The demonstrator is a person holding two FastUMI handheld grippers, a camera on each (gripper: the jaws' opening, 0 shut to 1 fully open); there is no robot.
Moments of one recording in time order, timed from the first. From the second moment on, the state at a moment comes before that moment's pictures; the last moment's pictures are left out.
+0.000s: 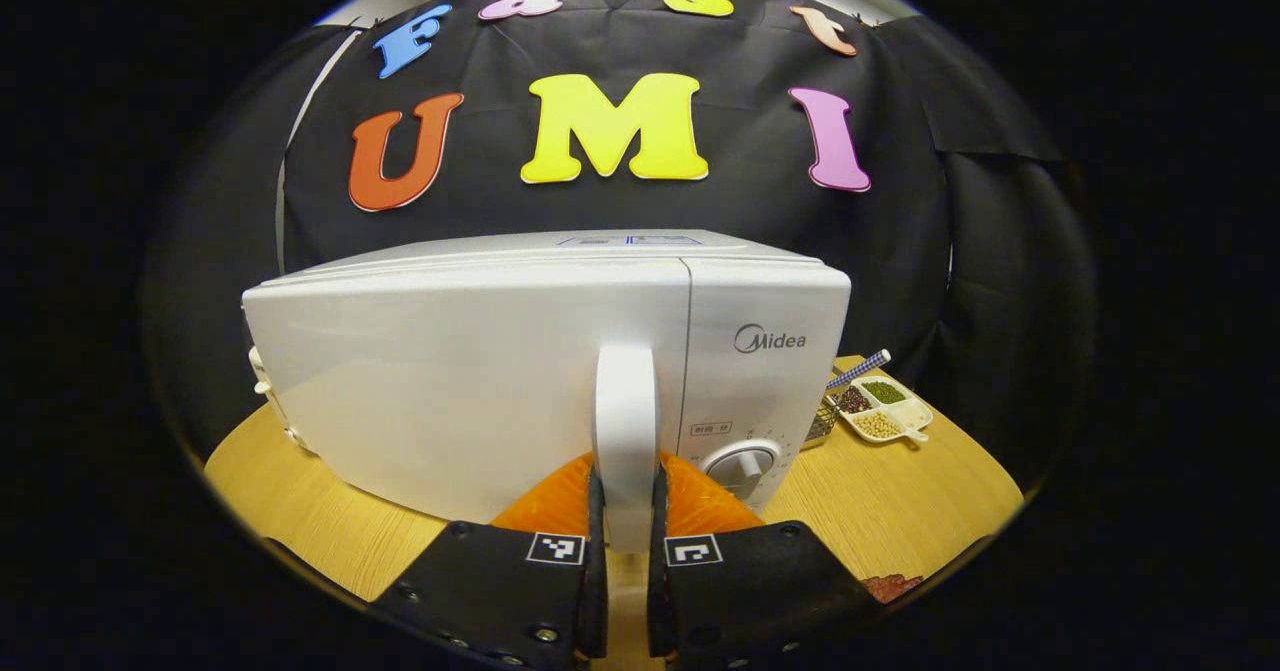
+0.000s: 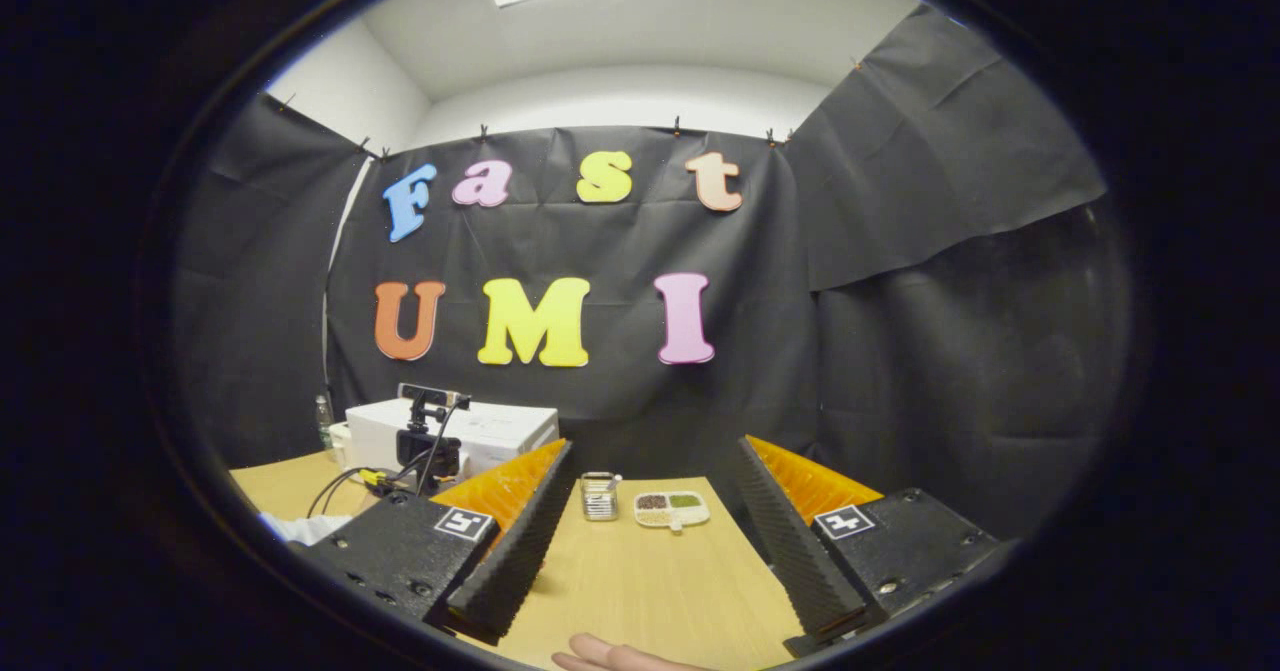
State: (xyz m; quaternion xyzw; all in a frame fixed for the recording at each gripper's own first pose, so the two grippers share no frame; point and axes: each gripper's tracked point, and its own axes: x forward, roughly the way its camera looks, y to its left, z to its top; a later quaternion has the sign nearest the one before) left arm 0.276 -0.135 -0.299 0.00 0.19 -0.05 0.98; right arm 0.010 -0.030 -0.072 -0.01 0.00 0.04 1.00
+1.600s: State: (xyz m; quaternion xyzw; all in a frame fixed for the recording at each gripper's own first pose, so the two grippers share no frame) left arm 0.063 0.028 -0.281 -0.01 0.11 -0.07 0.99; right arm -0.026 0.012 -0.109 -0.03 0.02 0.06 1.00
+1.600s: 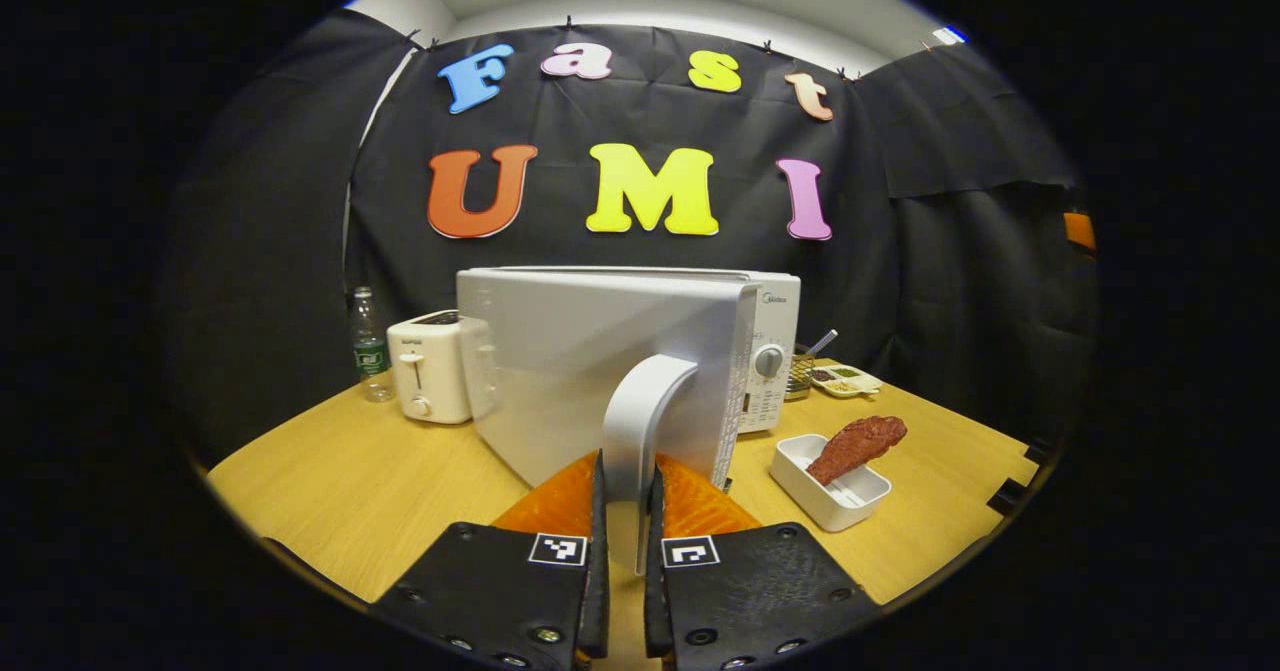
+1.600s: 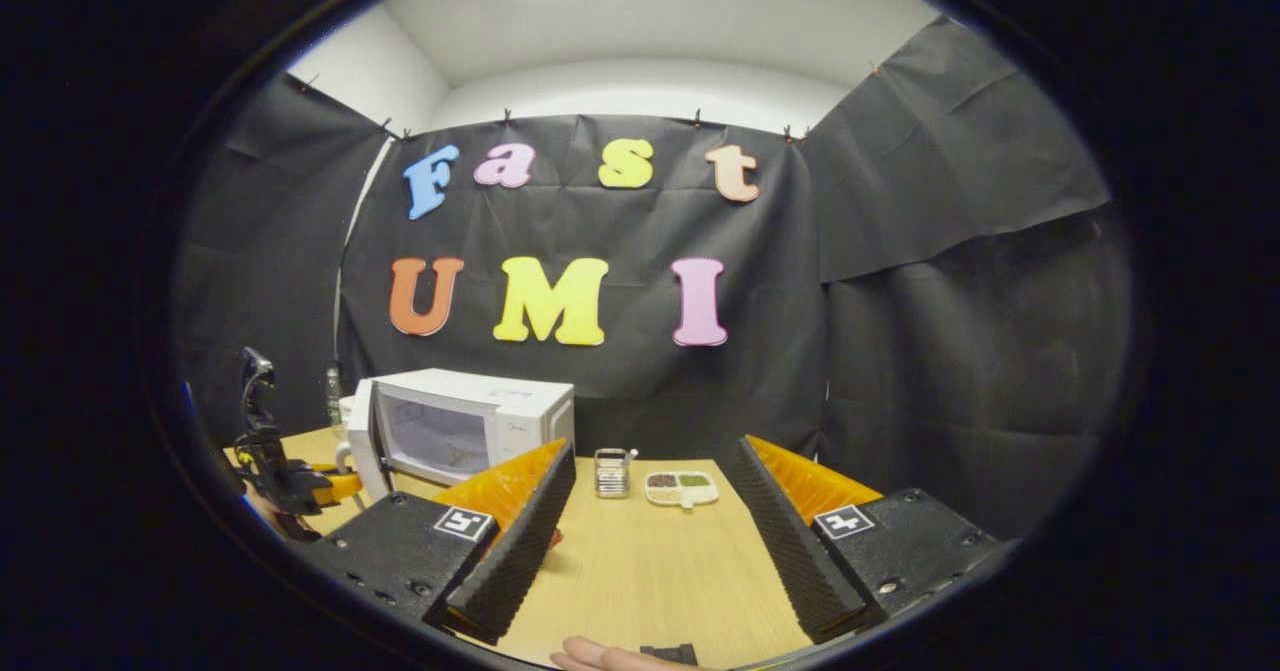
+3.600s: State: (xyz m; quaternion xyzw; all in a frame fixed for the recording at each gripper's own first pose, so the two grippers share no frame) left arm 0.045 0.062 -0.095 0.01 0.01 0.05 1.00; right arm 0.146 0.125 -0.356 0.09 0.48 0.29 0.82
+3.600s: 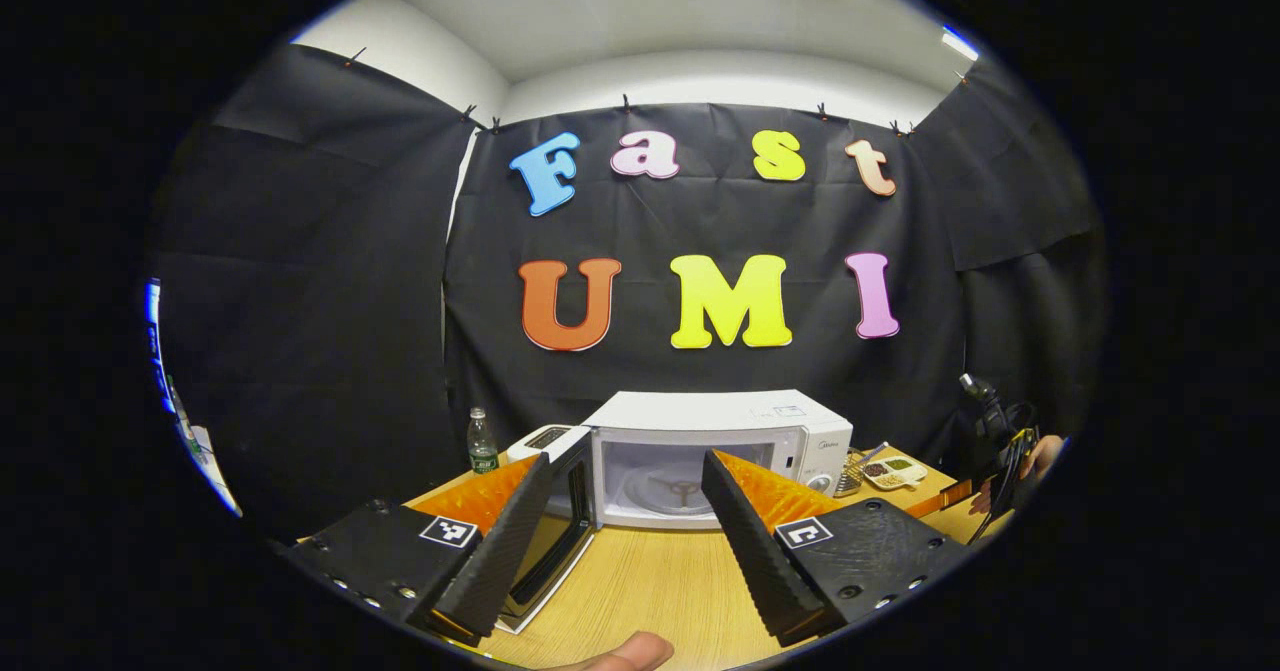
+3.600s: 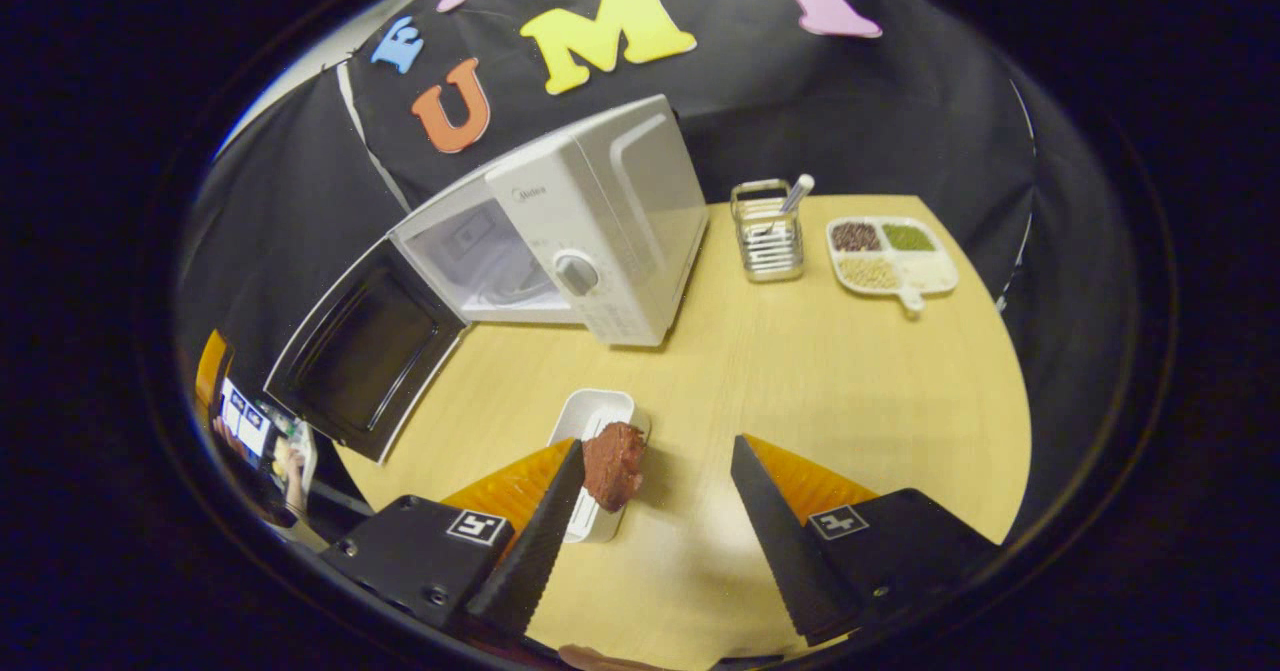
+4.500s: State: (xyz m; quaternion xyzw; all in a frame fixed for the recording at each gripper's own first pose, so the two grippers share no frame) left arm 0.028 0.058 -0.077 0.00 -0.02 0.03 1.00; right arm 0.109 0.152 -0.295 0.09 0.40 0.28 0.87
